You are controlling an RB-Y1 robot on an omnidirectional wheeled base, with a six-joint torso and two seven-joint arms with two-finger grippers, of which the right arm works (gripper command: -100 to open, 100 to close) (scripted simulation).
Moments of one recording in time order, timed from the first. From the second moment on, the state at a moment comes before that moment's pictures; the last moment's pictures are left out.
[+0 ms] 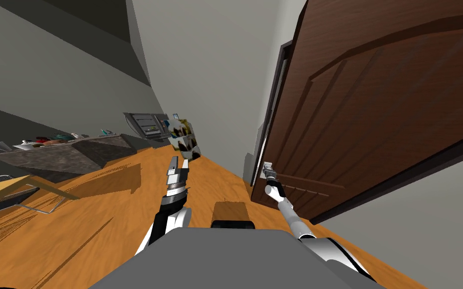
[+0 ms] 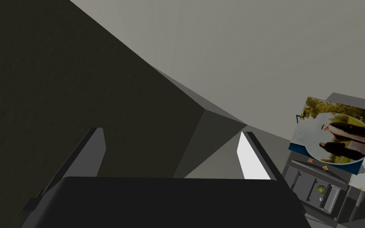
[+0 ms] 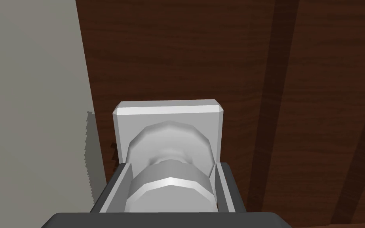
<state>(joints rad) -0.22 -0.28 -0.01 -0.95 -0.84 -0.45 -1.06</state>
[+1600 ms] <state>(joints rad) -0.14 -0.43 0.17 -1.04 -0.83 -0.44 -1.26</state>
